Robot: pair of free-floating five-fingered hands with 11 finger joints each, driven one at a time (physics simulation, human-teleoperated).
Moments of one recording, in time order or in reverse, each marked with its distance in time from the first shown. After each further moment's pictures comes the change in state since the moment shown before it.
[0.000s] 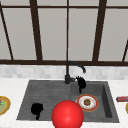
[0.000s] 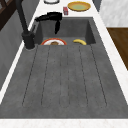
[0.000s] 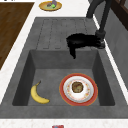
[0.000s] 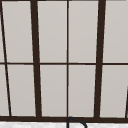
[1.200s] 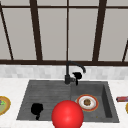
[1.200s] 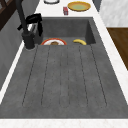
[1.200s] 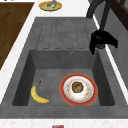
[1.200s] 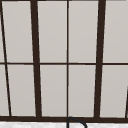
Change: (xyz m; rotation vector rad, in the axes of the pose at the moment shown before) left hand 0.000 0.000 0.000 0.000 0.000 0.000; right hand 0.011 0.009 -0.135 0.259 -0.013 -0.012
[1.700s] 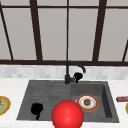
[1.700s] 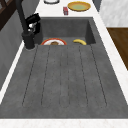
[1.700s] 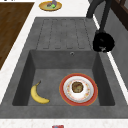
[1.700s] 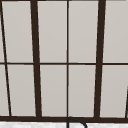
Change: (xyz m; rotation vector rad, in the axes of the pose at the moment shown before) left hand 0.000 0.000 0.000 0.000 0.000 0.000; right hand -0.014 -0.002 -0.014 0.144 -0.003 -0.104
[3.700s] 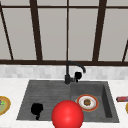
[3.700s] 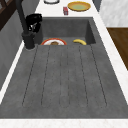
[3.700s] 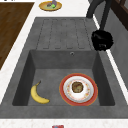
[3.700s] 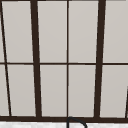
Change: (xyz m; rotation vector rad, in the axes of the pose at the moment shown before) left hand 0.000 0.000 0.000 0.000 0.000 0.000; right hand 0.024 0.007 0.011 -0.207 0.241 0.121
